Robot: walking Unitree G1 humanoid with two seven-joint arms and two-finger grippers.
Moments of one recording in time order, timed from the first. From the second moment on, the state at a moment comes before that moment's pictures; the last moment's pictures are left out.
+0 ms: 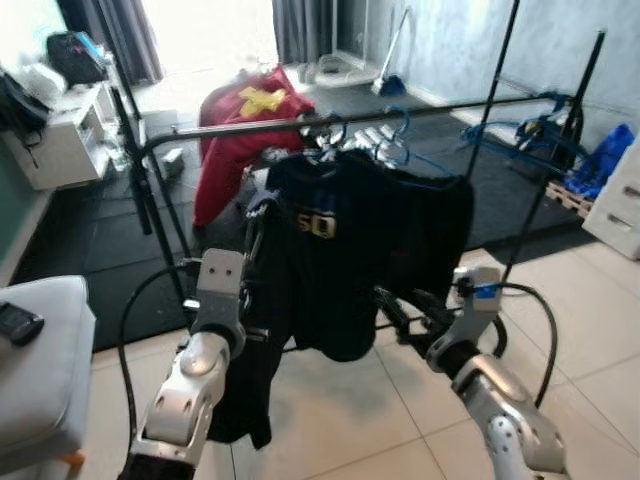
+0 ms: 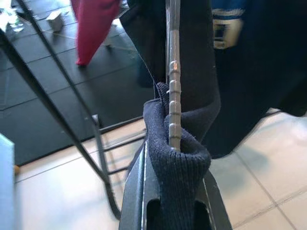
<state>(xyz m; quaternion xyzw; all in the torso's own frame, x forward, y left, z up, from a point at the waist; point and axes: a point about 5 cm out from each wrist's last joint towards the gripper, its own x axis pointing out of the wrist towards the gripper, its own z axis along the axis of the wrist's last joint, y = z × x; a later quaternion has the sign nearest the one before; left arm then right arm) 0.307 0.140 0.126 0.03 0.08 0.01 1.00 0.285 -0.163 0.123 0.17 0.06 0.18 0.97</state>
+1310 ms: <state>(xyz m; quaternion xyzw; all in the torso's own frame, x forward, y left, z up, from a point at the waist) 0.315 0.145 0.118 -0.03 0.11 0.11 0.99 0.283 -0.169 0.121 0.17 0.07 0.18 0.97</state>
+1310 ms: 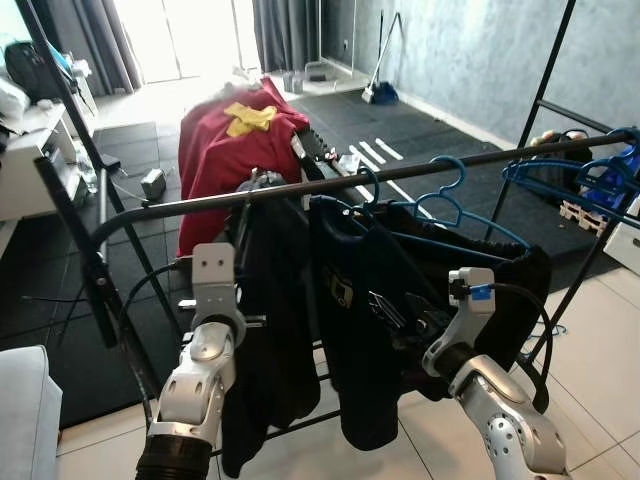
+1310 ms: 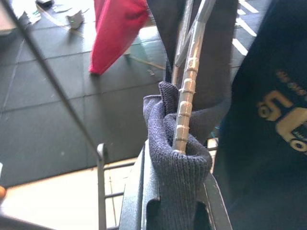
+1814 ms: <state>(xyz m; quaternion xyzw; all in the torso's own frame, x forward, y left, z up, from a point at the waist) 0.299 0.126 0.089 -0.08 0.16 0.01 0.98 0.283 -0.170 0.121 0.17 0.07 0.18 0.97</state>
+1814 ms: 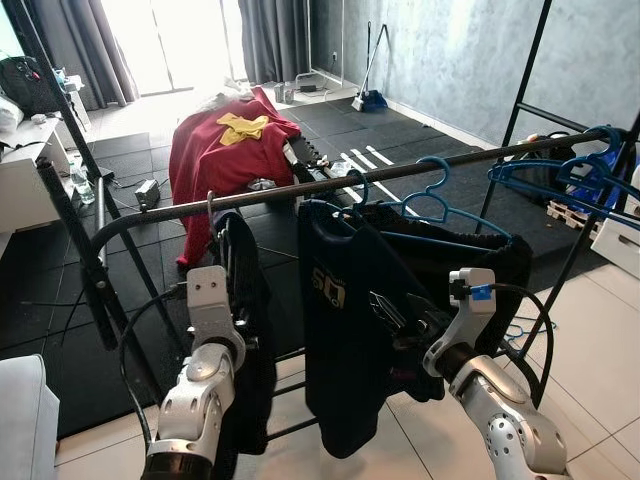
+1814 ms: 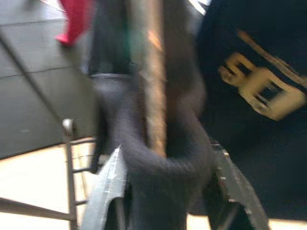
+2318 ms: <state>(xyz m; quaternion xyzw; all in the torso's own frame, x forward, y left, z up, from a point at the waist) 0.250 0.192 0.103 -0.04 0.05 0.10 0.99 0.297 -0.177 0.126 0.17 0.07 0.18 0.97</state>
